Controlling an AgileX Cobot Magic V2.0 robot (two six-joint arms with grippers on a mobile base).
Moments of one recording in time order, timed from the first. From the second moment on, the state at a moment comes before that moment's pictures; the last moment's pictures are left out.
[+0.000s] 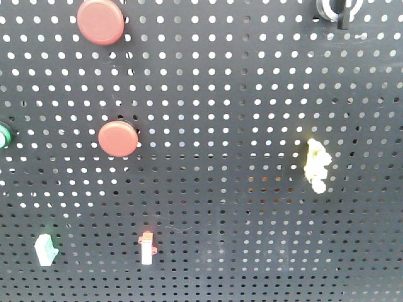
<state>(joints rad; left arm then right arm) -0.15 -0.01 0.03 -0.11 0.09 0.17 0.02 -0.01 0.03 0.01 0.15 0.04</state>
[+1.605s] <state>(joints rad) -0.39 0.88 -1.18 -0.95 0.47 0.94 0.02 0.58 -0.99 0.29 0.44 -0.08</state>
